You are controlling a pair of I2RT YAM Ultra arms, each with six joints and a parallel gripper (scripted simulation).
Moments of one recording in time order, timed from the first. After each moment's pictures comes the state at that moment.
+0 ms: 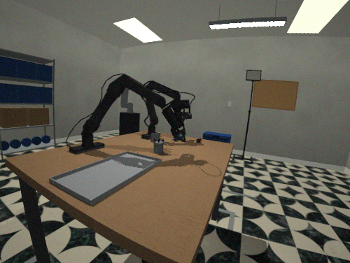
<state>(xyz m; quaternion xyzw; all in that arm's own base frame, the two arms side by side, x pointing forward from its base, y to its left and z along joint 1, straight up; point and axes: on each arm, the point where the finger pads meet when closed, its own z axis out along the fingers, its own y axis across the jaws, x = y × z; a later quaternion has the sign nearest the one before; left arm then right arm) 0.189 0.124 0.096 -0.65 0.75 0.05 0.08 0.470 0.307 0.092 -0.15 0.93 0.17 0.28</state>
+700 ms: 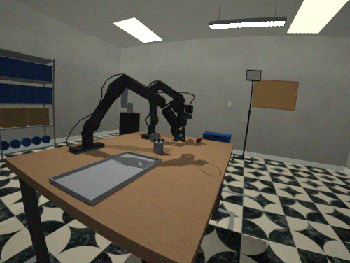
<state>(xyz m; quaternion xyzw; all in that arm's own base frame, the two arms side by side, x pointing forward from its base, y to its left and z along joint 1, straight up) 0.212 0.103 0.062 -0.72 0.69 0.00 0.00 0.470 0.307 0.092 -0.15 0.93 0.17 0.28</state>
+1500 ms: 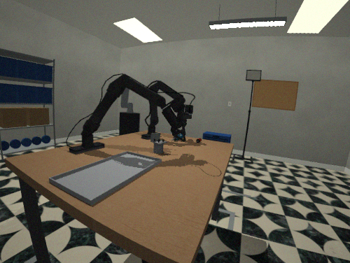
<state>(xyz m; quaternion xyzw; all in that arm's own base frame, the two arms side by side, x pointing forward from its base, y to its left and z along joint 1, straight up) 0.212 0.103 0.062 -0.73 0.69 0.00 0.00 0.470 0.307 0.092 -0.15 0.93 0.17 0.28</state>
